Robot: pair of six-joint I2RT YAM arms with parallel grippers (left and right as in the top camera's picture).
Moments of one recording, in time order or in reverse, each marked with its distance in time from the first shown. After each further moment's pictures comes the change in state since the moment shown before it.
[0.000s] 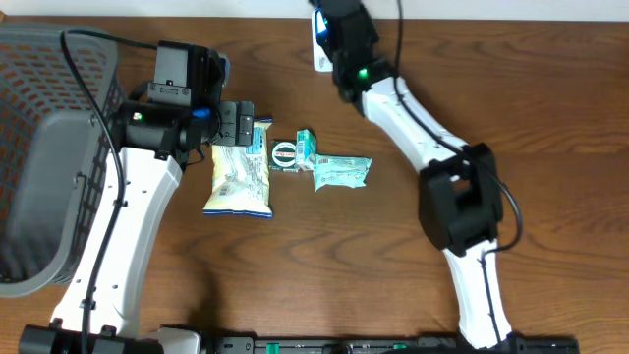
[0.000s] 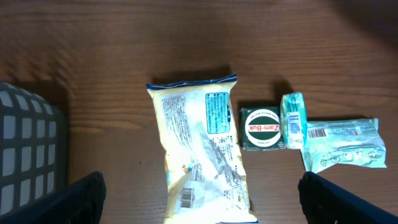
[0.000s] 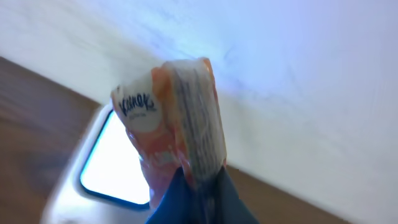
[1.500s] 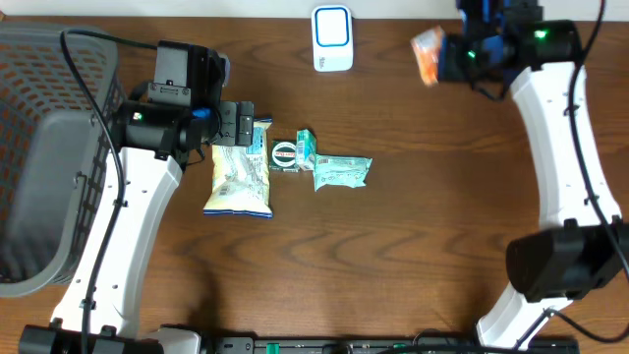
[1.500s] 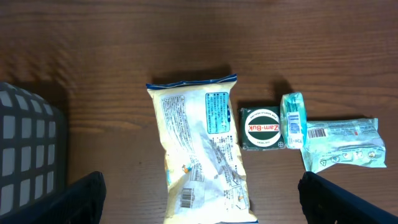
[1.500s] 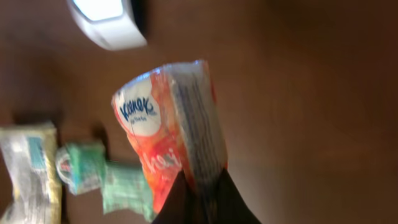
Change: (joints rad) left arm 0.000 0.000 0.000 0.000 0.000 0.000; right arm -0.407 -0.435 0.019 -1.180 -0.661 0.532
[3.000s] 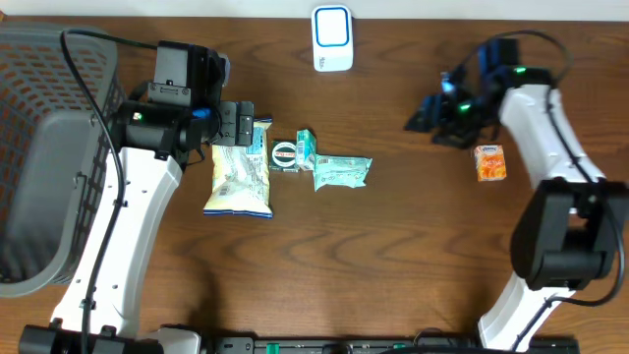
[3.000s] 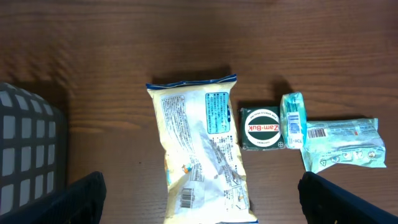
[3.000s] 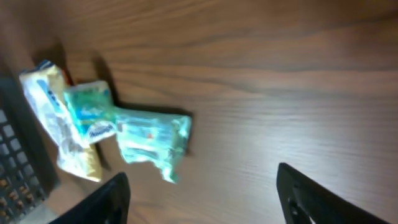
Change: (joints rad) left arm 0.000 0.000 0.000 0.000 0.000 0.000; right arm -0.034 0.045 -0.450 0.247 -0.358 0.076
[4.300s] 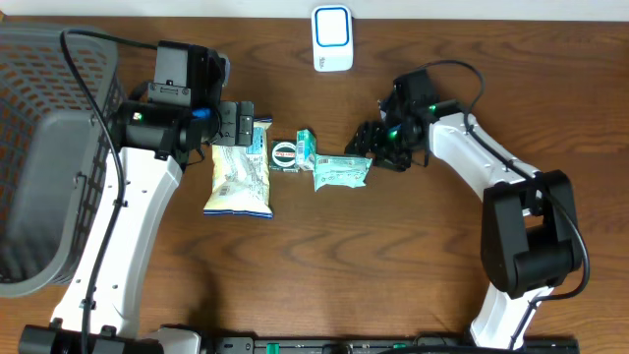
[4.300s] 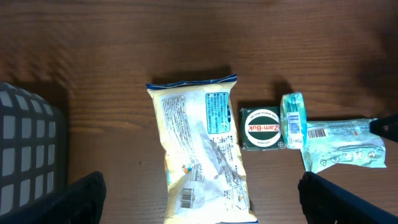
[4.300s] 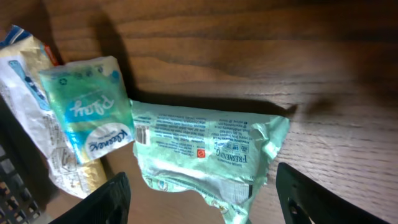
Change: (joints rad) left arm 0.000 0.000 0.000 0.000 0.000 0.000; right arm 0.260 0.003 -0.209 0.323 0.044 0.297
